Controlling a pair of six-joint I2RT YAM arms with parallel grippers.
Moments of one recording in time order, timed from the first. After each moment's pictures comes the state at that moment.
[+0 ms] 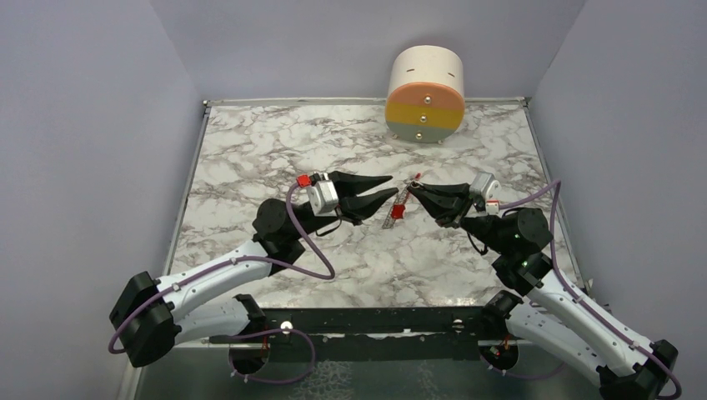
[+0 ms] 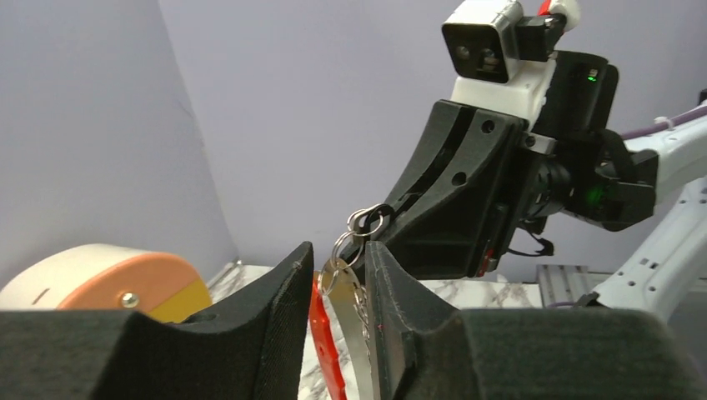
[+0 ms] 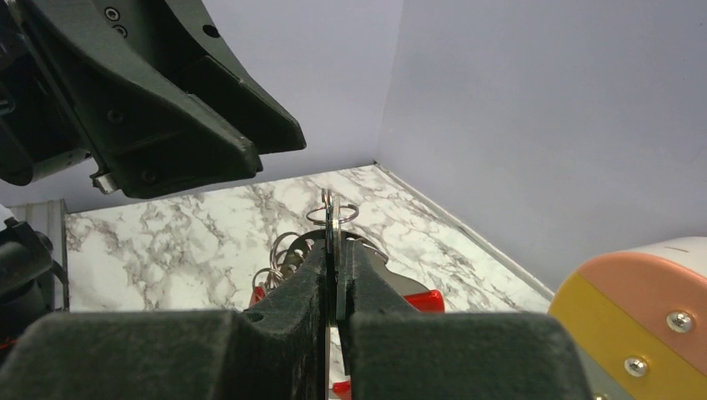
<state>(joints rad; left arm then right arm) -0.89 1.07 0.68 0.92 0.35 -0.04 0.69 0.66 0.59 0.42 -0.33 -0.09</state>
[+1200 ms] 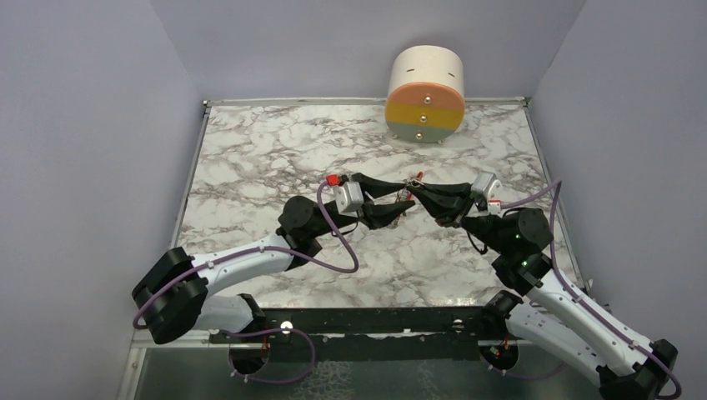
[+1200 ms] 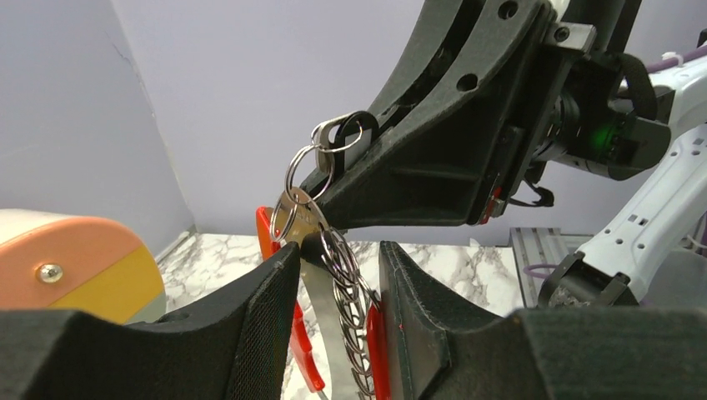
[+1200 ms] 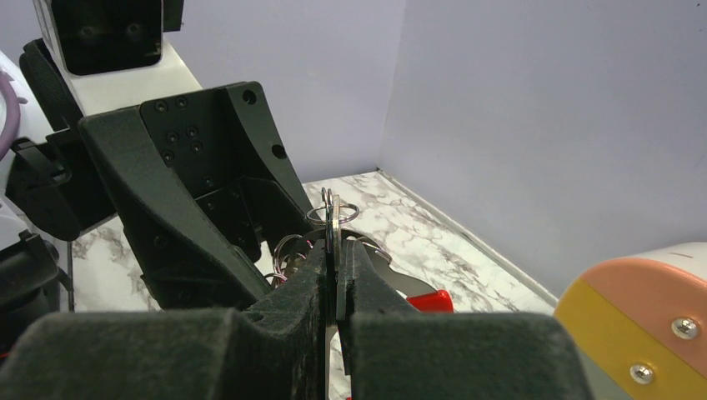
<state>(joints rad) -0.92 1.26 0.68 1.04 0.41 -0.10 0.69 0.66 0.59 0.44 -0.33 -0.07</state>
